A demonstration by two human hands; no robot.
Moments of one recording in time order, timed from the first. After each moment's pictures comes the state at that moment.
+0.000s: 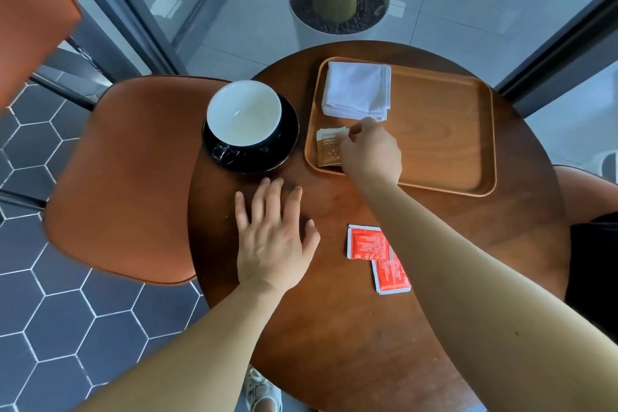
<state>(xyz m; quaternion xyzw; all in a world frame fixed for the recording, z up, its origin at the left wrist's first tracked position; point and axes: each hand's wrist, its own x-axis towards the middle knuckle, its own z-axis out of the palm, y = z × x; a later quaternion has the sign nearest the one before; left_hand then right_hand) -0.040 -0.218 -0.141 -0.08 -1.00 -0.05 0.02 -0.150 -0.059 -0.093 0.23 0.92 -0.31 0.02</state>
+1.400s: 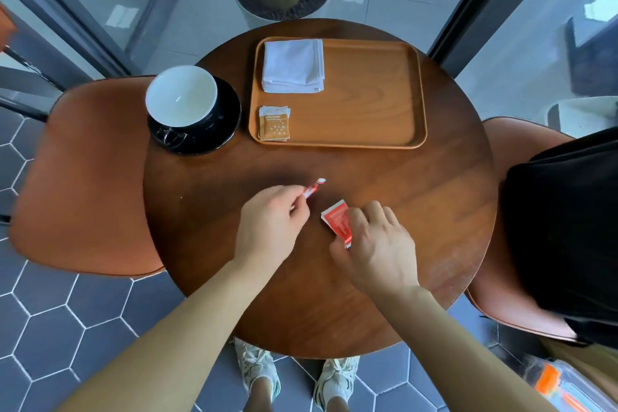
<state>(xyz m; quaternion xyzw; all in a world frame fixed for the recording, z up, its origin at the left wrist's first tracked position) -0.010 -0.160 -0.090 -0.16 -0.94 -0.30 0.01 0.063 -0.001 -0.096 0.08 0.99 -0.13 -0.03</state>
